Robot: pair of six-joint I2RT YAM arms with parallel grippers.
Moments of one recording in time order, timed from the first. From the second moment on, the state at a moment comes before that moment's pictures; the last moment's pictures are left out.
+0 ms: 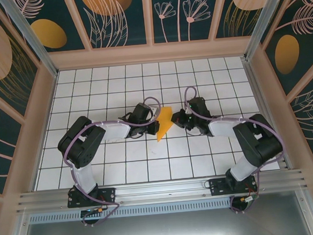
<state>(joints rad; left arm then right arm) -0.69 1.86 0.92 0.05 0.23 -0.38 0.50 1.56 0.61 0.29 -0.45 1.01</state>
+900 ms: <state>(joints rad) -0.69 1.86 0.92 0.05 0.23 -0.38 0.77 1.74 0.60 0.40 -0.41 1.17</state>
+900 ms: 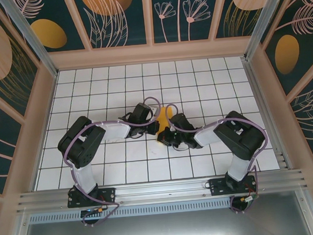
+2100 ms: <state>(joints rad) -0.69 1.87 0.92 0.05 0.23 -0.38 0.47 1.79 0.68 0.36 -0.45 1.03</state>
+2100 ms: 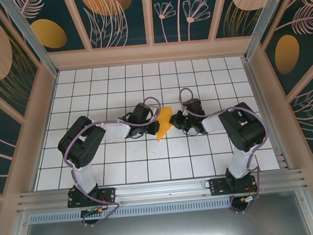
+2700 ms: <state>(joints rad) -0.69 1.78 0.81 0.05 0.33 -0.37 0.48 1.44 0.55 0.21 -0.36 1.00</state>
